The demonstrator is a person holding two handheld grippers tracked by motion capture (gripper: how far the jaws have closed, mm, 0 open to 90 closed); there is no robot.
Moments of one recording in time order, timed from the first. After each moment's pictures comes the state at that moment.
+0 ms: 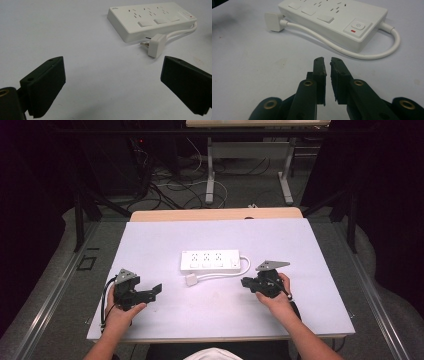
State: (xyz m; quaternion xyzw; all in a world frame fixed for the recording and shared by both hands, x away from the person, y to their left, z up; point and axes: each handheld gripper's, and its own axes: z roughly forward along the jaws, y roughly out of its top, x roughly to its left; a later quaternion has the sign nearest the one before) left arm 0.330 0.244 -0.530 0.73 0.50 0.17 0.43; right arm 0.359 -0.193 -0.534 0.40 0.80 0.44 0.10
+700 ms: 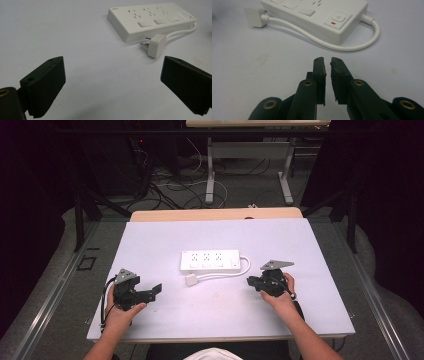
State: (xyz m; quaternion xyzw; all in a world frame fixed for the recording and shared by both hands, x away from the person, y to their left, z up) left arm 0.330 0.244 -0.530 0.73 0.50 0.18 0.43; right arm 0.365 -0.207 -0.542 0.42 0.79 0.43 0.12
